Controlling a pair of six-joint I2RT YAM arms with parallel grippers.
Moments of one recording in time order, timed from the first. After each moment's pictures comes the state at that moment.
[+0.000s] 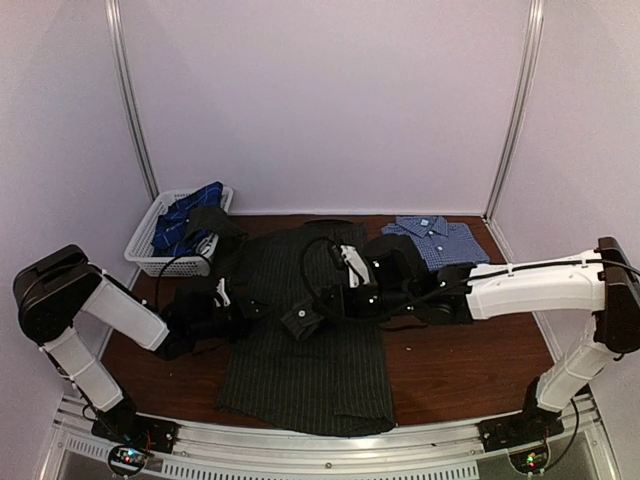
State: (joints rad) left arm -0.67 1.63 0.39 0.84 0.21 -1.21; right arm 1.04 1.58 1.08 0.01 -0.12 0.68
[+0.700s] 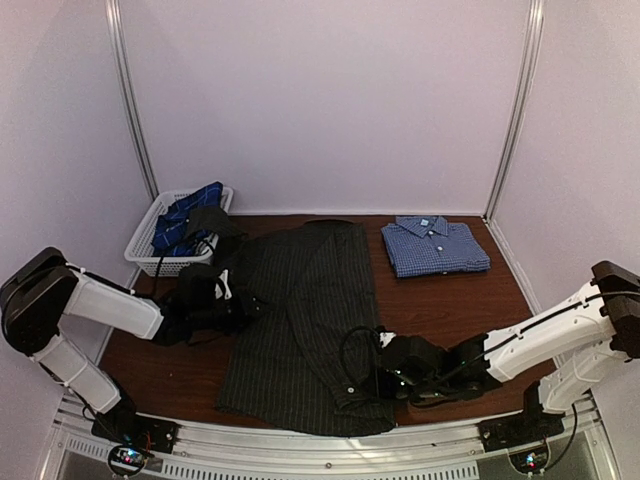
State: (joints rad) left arm -0.66 1.53 0.50 0.50 0.23 -1.03; right arm 1.29 1.46 0.58 0.04 0.17 1.04
